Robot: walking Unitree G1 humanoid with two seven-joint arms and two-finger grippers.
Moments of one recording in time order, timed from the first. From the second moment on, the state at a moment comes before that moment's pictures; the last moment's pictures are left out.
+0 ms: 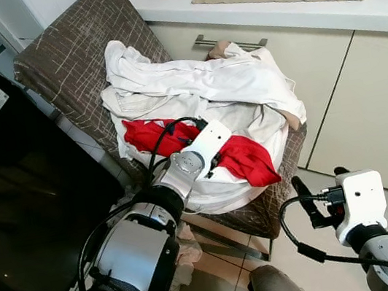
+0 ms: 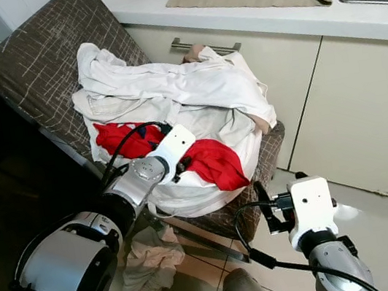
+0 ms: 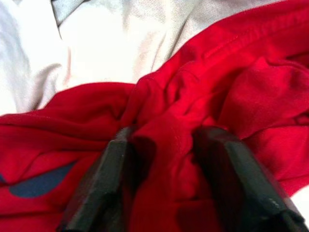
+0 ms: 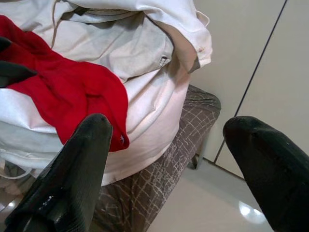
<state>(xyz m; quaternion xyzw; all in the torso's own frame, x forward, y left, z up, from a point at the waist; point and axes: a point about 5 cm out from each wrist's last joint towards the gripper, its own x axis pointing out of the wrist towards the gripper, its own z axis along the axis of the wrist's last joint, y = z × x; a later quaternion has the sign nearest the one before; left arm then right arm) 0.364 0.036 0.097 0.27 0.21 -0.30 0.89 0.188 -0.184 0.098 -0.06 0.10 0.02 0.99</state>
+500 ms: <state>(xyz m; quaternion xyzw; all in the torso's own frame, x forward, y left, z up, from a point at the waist) 0.361 0.023 0.098 0.13 0.22 -0.30 0.92 0.188 -0.183 0.097 -0.05 0.11 0.02 0.99</state>
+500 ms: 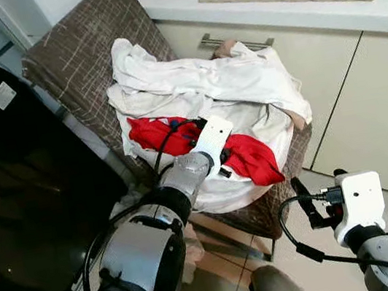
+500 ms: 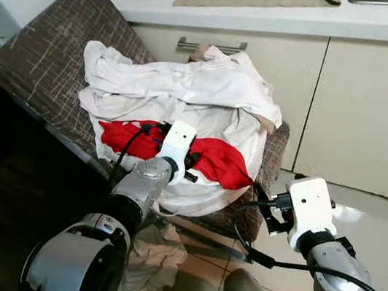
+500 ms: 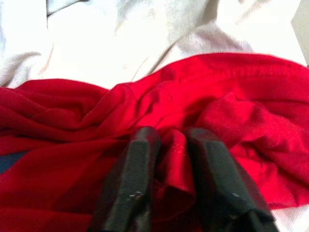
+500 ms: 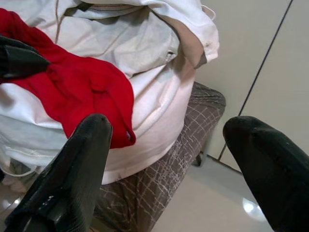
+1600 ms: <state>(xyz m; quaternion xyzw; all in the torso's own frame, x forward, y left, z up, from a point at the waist) 0.389 0.035 0.156 0.11 0.08 -0.29 0.95 0.210 -0.177 0.089 -0.05 0.10 0.03 0.99</state>
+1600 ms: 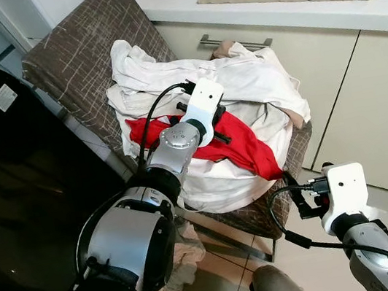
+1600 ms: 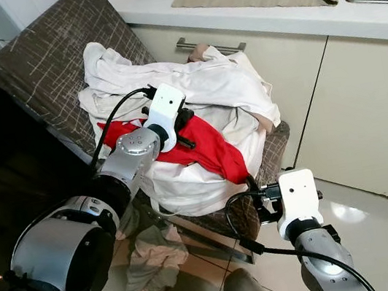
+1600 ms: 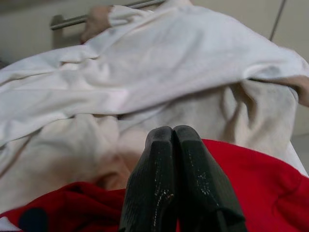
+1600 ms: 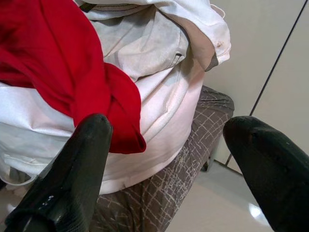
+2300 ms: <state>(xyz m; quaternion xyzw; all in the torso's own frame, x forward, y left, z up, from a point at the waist) 0.393 0.028 0.175 0.16 0.05 -0.31 0.94 0.217 -0.177 0.083 -0.05 0.10 0.02 0.99</state>
